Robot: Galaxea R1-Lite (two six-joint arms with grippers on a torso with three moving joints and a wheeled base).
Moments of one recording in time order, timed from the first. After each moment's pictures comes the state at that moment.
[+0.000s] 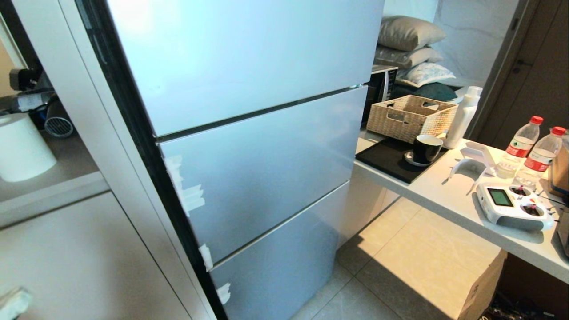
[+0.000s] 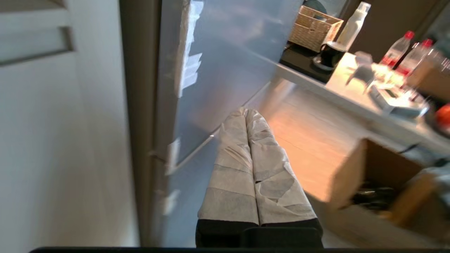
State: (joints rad) left arm -0.05 0.46 -0.32 -0.21 -0.23 -0.20; right arm 0.00 0.00 0.00 0.00 0.00 -0.01
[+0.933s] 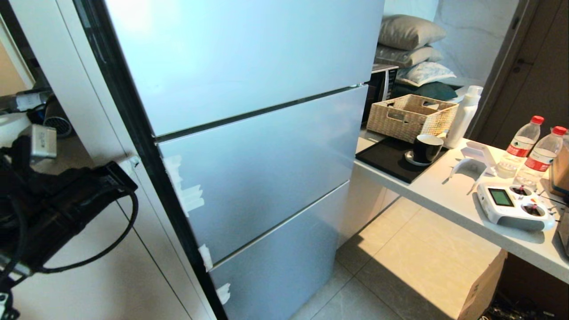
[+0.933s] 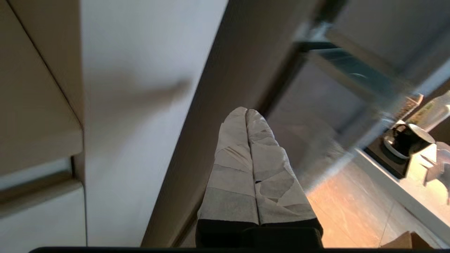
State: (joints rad) left arm -0.06 1.52 -0.47 -1.13 -0.02 -0.29; right arm 0.00 0.00 0.00 0.00 0.00 -0.01
